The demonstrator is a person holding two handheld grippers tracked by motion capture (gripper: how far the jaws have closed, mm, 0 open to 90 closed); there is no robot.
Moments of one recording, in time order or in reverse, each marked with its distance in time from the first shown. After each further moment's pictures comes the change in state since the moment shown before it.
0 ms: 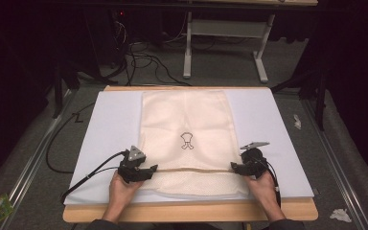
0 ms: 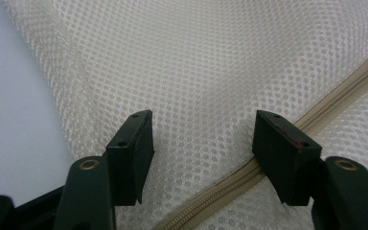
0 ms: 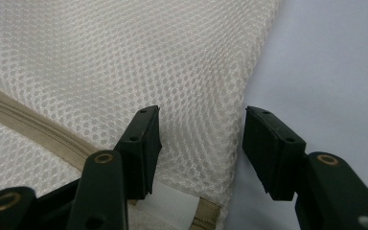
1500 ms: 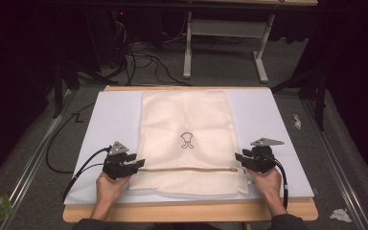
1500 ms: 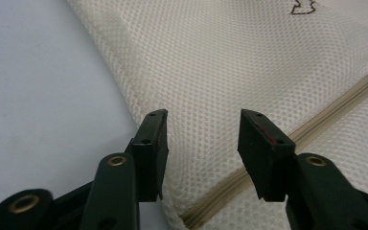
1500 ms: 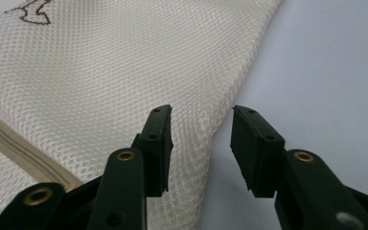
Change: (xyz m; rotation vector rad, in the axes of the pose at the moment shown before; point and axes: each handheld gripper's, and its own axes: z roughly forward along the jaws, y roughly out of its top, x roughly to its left) left arm 0.030 -0.002 -0.031 -0.053 -0.041 -0.100; right arm -0.030 -0.003 -0.006 -0.213 0.097 0.012
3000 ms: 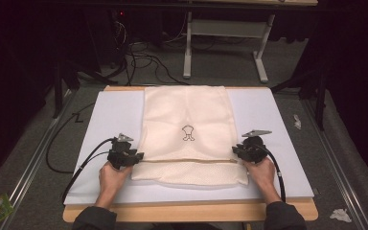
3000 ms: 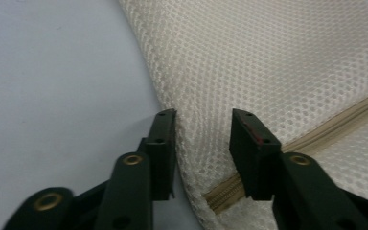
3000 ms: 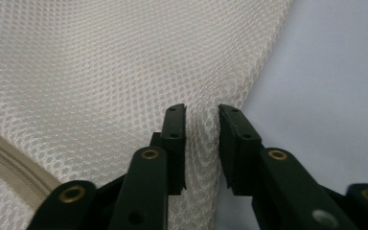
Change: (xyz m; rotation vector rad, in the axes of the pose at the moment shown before) left arm 0.022 0.021 0.031 0.152 0.086 -0.041; right arm -0.009 0.021 0.037 0.081 -0.022 -0.035
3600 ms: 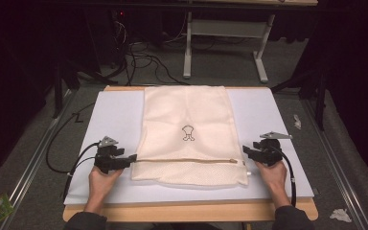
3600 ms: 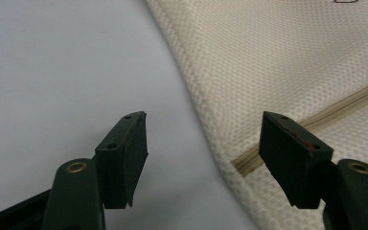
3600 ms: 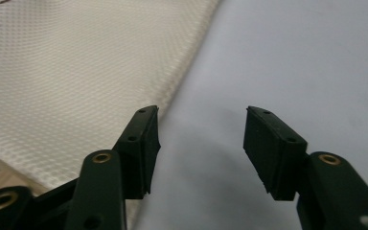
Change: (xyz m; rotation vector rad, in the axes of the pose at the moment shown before) left arm 0.020 -0.020 -0.021 -0.120 -0.062 -0.051; right arm -0.028 -0.018 -0.023 -0.108 -0.042 0.088
